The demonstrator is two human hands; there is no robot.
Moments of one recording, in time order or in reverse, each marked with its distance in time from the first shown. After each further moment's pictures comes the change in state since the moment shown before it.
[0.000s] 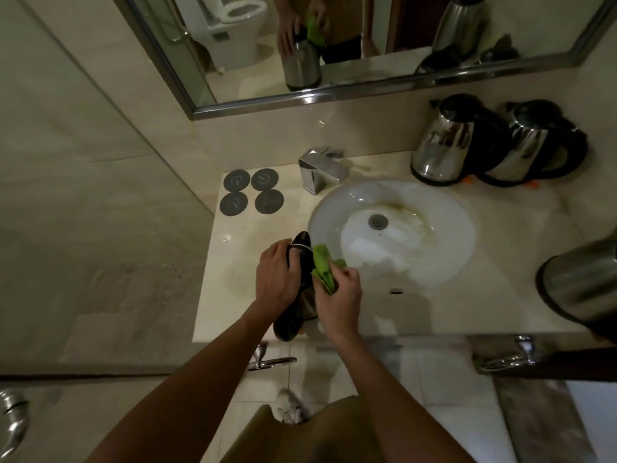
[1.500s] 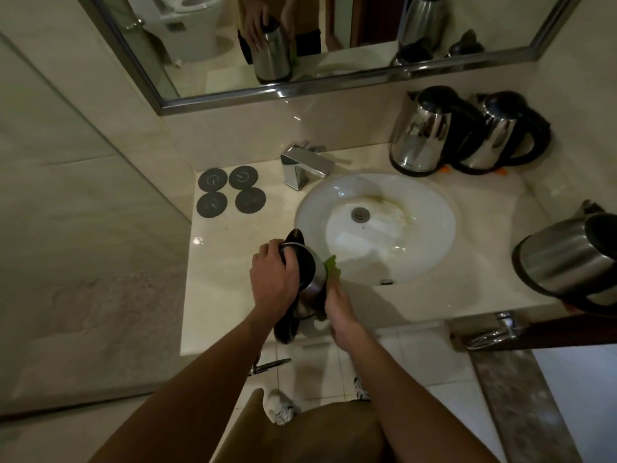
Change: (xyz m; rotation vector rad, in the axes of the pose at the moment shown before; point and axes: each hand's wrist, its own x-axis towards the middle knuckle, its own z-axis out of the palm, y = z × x) left_hand 0.003 0.000 0.000 -0.075 0.044 -0.064; right_hand 0.007 0.026 0.020 0.371 -0.186 0.603
